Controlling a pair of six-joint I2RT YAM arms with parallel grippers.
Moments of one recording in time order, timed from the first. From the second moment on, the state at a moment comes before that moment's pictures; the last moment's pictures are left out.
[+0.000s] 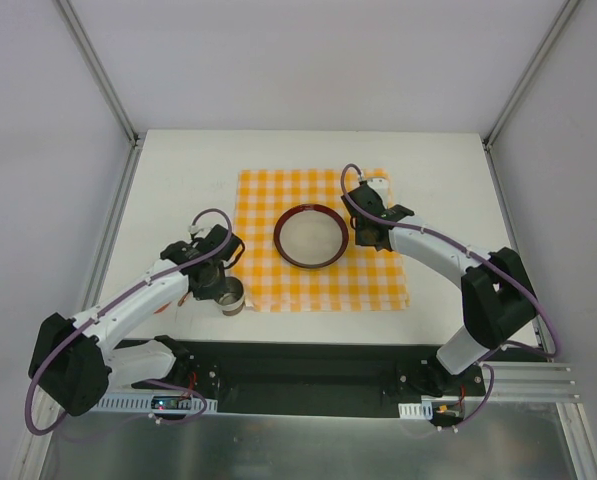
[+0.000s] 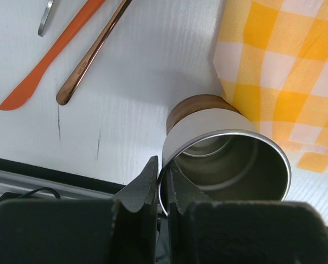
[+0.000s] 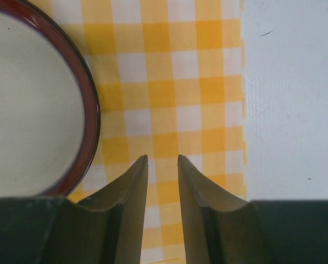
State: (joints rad) left arm -0.58 1.14 0.77 -0.97 -0.30 -0.73; right arm 0.62 1.60 1.12 -0.56 0.49 0.48
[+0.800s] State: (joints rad) left arm -0.58 1.05 0.98 -1.10 -0.35 -0.71; right arm 0.62 1.63 1.13 -0.57 0.46 0.49
